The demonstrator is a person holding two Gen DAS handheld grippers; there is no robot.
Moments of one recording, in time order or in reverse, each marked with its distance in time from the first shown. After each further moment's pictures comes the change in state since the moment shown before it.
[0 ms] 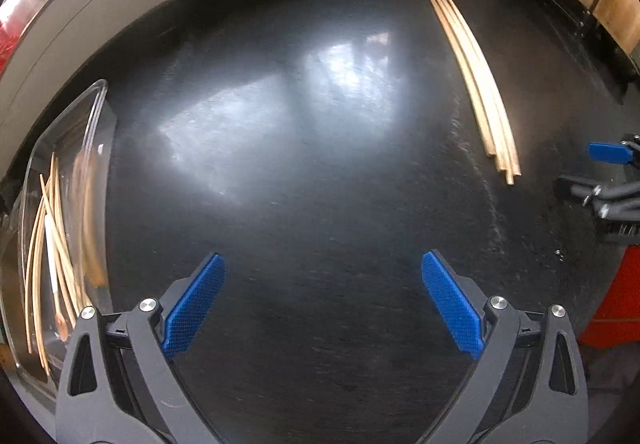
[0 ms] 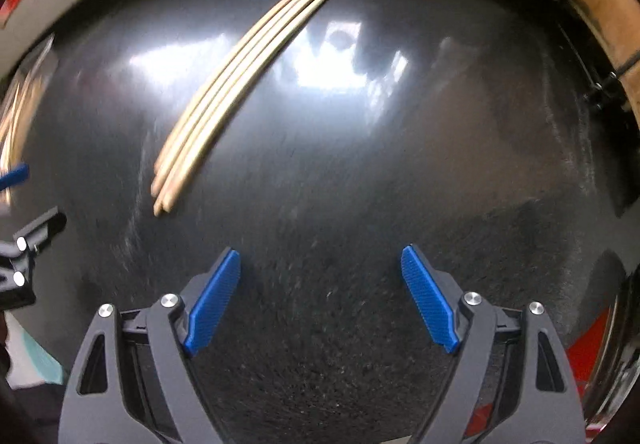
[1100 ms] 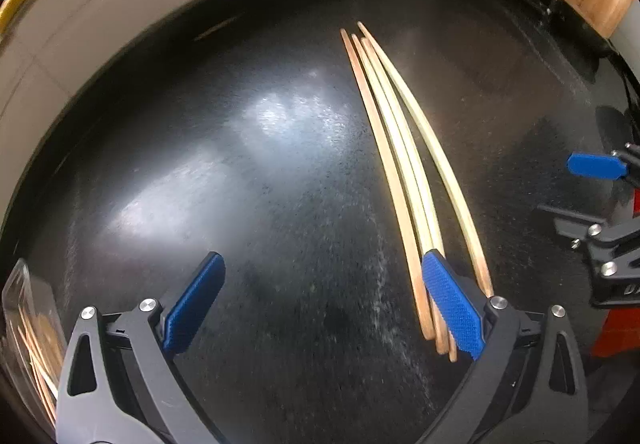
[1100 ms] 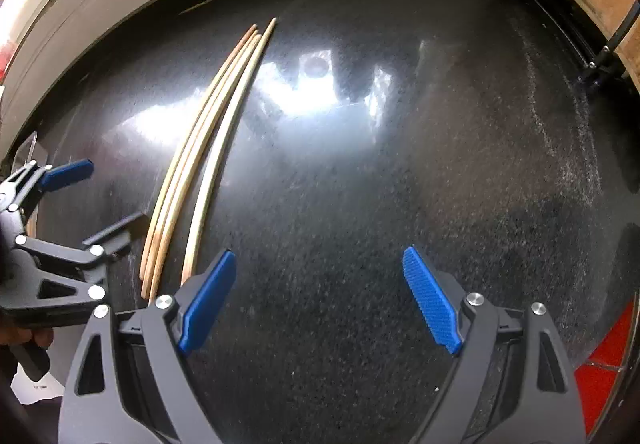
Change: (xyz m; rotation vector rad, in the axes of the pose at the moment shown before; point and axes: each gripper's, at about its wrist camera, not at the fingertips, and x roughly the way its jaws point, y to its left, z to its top) left arm 0.041 -0.075 0.118 0.220 -0.021 -0.110; right arm 0.000 -0.071 0.048 0.203 -0.039 0.071
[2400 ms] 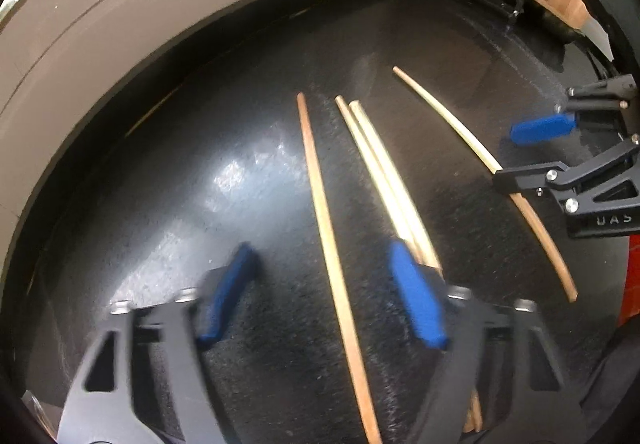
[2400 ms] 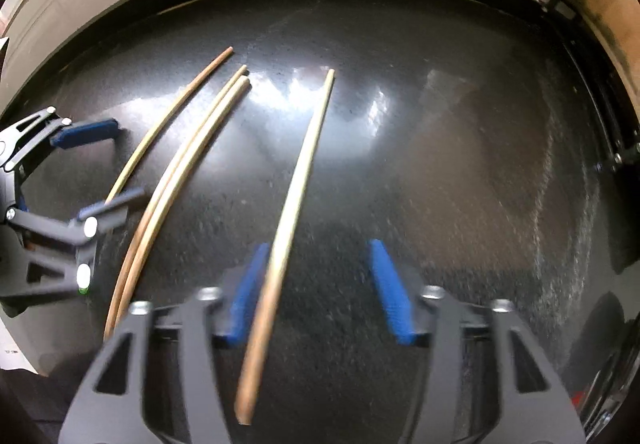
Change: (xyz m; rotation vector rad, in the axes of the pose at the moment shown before) left arm 0.039 -0.005 0.080 0.173 -0.121 -0.095; right arm 0.027 -0.017 0.067 -0.155 0.039 -0.038
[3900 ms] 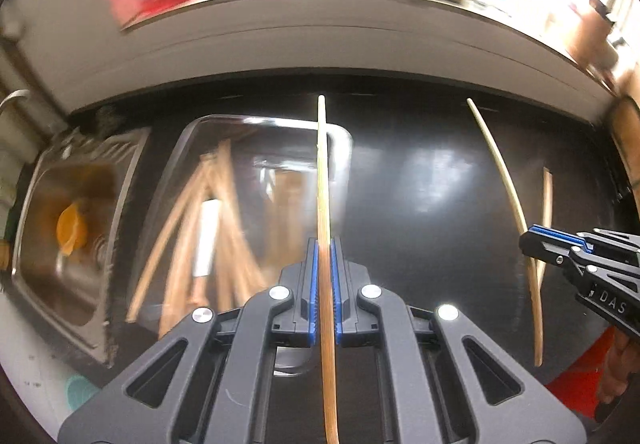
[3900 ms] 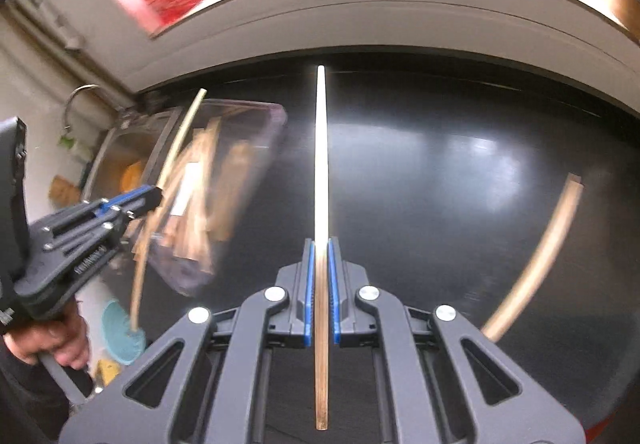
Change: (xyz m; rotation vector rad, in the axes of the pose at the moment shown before) left arm -0.277 0.157 -0.242 -0.804 -0.006 0.371; right arm -0.130 0.294 -0.015 -0.244 -0.095 0.405
